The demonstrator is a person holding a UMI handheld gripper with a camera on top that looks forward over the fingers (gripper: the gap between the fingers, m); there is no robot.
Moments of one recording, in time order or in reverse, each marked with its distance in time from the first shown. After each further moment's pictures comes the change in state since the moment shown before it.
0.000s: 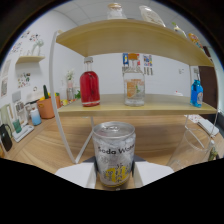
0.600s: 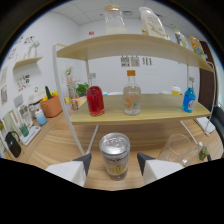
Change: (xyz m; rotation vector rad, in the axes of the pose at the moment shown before) arm -0.009 -0.021 -0.054 -0.135 -0.004 0.043
